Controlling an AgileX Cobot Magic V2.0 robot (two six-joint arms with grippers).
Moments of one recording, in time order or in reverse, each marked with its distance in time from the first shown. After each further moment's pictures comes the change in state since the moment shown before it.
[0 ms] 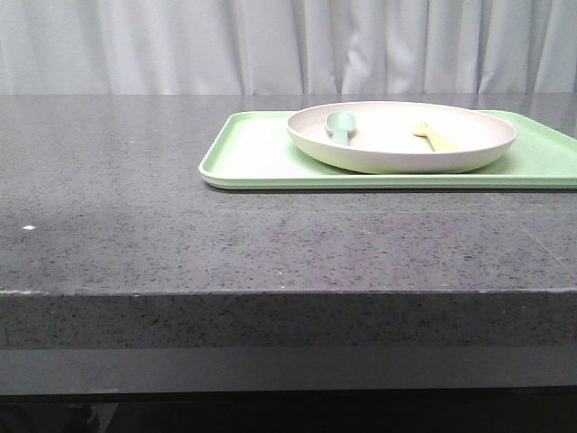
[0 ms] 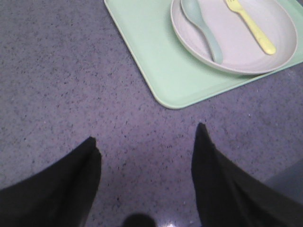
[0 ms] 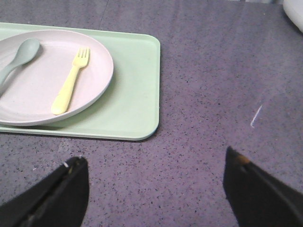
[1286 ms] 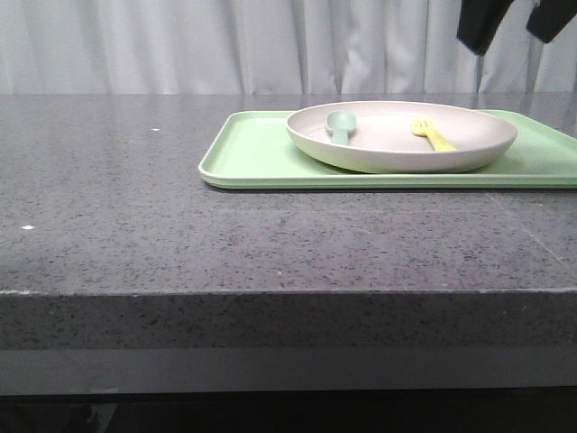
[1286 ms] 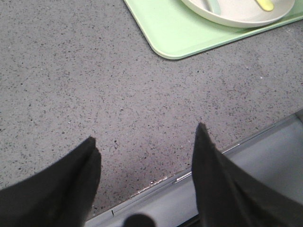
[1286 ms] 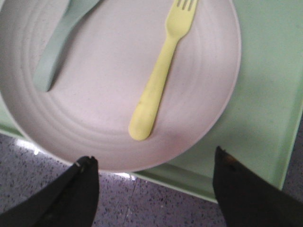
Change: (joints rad) left arm 0.000 -0.218 0.215 0.000 0.000 0.002; right arm 0.258 1.068 -0.906 0.051 0.492 0.002
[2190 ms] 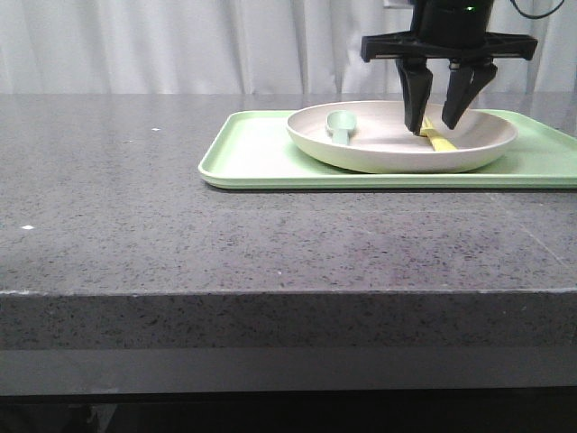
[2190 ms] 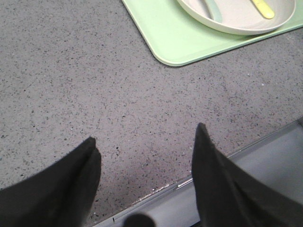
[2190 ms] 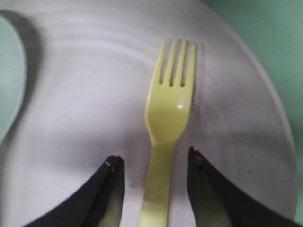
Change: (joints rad) left arm 0.000 0.000 0.002 0.000 -0.026 0.000; right arm -0.014 0.517 -0.482 -0.020 0.142 0.199
